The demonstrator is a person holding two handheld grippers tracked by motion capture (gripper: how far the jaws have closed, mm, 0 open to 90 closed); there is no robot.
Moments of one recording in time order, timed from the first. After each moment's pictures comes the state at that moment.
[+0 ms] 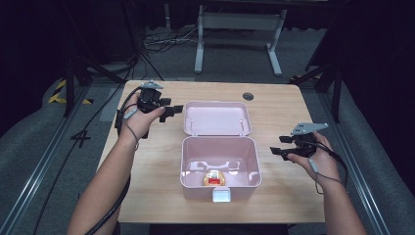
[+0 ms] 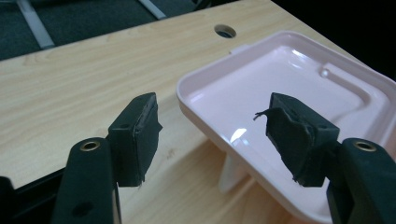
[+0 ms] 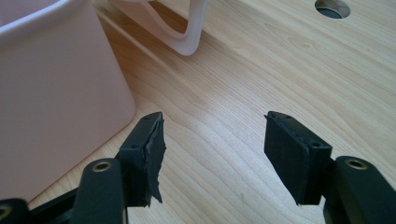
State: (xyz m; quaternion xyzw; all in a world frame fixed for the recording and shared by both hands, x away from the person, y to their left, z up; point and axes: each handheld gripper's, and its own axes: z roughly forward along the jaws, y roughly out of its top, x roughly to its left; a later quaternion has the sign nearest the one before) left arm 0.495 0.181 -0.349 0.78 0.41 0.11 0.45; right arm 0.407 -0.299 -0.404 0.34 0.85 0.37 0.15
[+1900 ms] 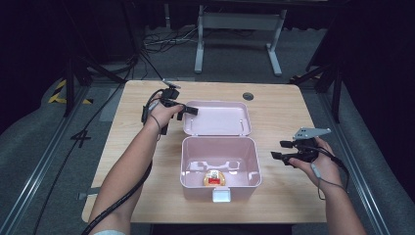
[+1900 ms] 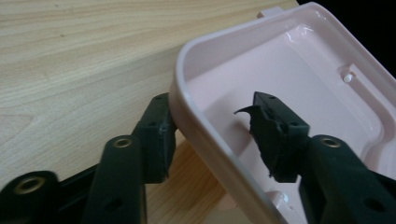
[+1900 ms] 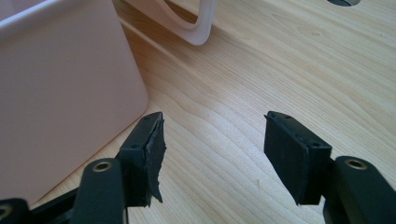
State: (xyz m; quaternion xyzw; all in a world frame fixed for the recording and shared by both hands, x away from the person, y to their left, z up) left arm 0.563 0.149 -0.407 0.78 0.46 -0.07 0.42; right arm 0.395 -0.302 -0.410 0.35 0.84 0.38 0.14
